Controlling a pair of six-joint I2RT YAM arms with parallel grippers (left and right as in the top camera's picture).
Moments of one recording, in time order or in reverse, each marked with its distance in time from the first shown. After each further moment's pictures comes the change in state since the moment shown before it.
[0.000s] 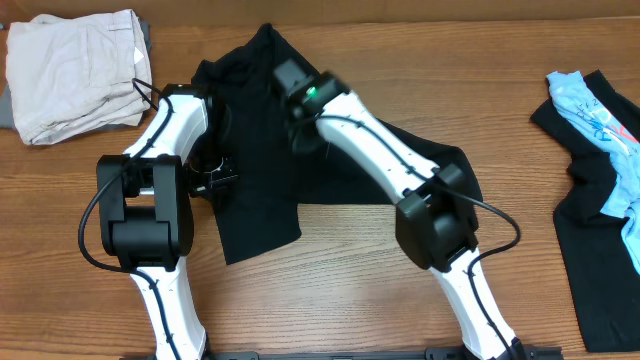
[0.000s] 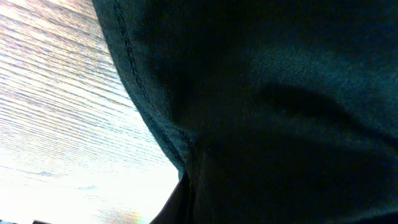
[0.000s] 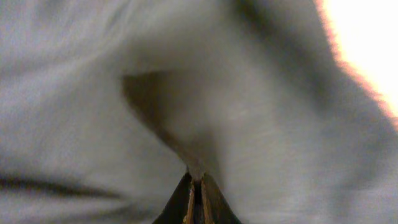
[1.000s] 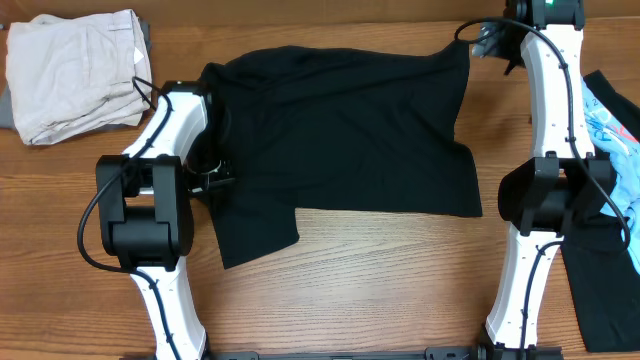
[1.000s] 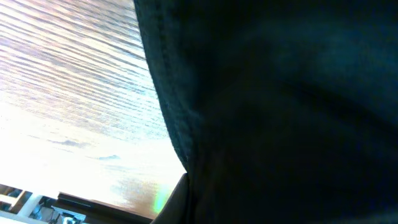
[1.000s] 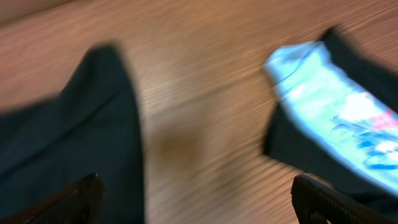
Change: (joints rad) left arm 0.000 0.000 0.032 -0.112 -0.021 0.023; right arm -0.678 0.000 0.295 -0.112 0.097 -0.071
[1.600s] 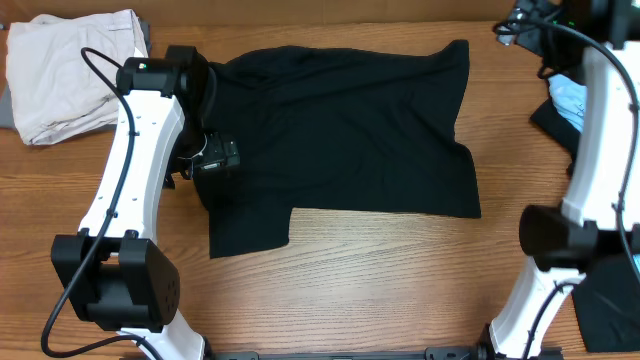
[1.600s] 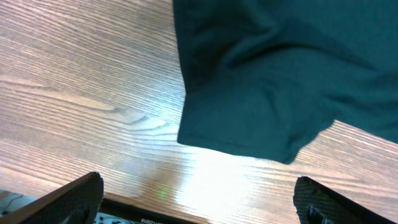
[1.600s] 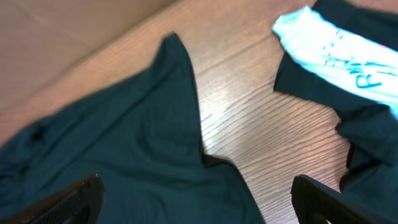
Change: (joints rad) left arm -0.033 -0.342 0.096 -0.102 -0.015 -0.002; right arm -0.025 -0.294 0.143 -0.335 -0.231 0.156
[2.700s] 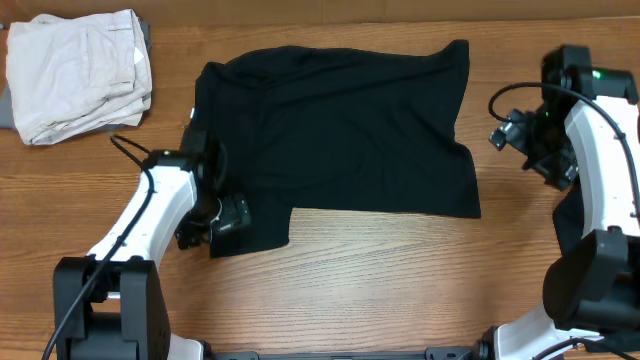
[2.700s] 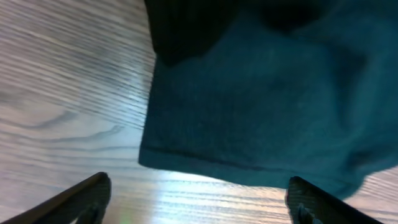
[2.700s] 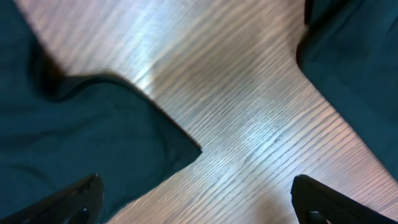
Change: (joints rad) left arm 0.001 -0.199 -0.707 0.526 0.106 -0.059; right arm -0.105 -0.326 -1.098 0.295 0.031 0.153
